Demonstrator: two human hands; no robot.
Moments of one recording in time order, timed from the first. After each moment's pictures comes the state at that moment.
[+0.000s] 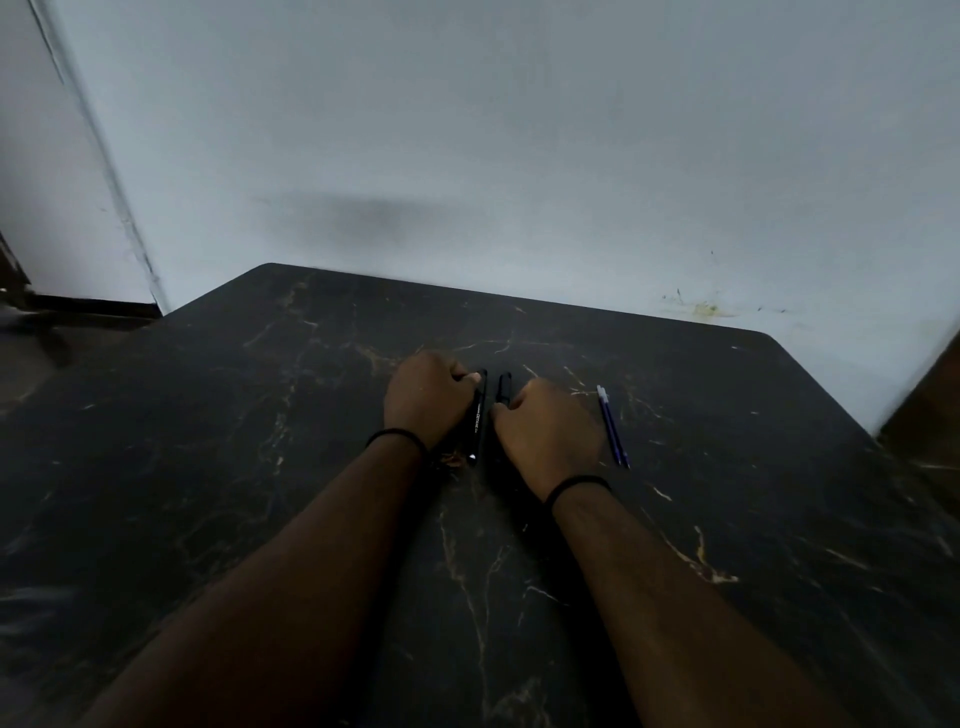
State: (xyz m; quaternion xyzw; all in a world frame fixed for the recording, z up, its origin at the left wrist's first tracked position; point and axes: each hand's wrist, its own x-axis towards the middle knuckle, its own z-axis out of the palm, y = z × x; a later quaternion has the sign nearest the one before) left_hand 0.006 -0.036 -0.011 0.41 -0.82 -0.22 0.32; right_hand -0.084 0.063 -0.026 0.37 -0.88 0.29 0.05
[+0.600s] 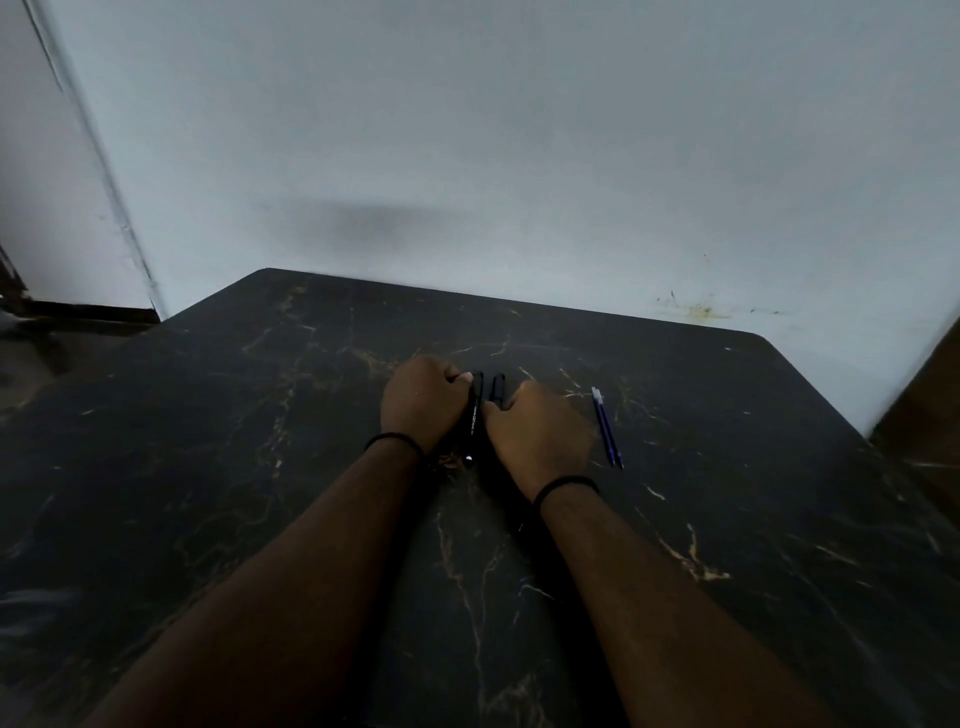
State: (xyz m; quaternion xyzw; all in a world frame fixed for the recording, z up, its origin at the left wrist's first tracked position) left_hand 0.006 -0.038 -0.014 0.41 -0.82 -0.22 0.33; right_hand -0.077 0.062 -0.026 0.36 -0.88 0.30 0.06
